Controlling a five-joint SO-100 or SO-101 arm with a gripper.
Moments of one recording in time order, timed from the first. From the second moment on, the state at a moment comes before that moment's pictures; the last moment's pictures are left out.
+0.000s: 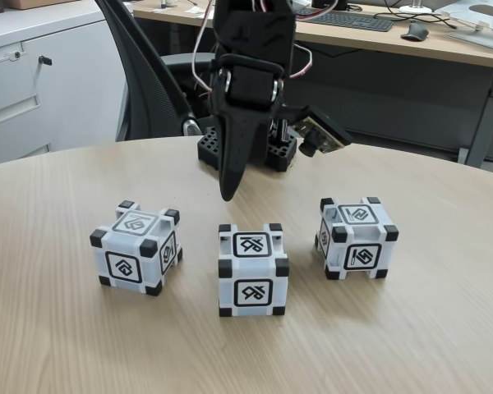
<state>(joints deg) 17.8 196.2 174.2 78.6 -14.3</state>
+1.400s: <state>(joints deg) 18.5 115.7 121.9 75.1 -2.8</state>
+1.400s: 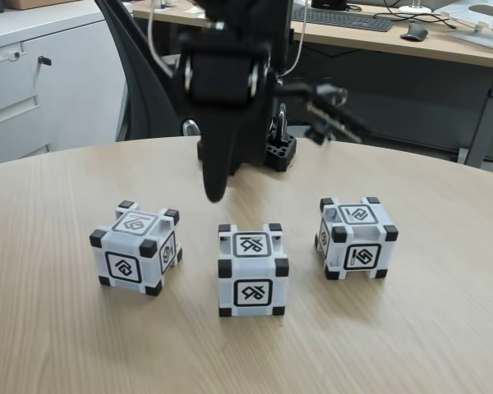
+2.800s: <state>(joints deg) -14.1 110.2 120.7 75.1 11.8</state>
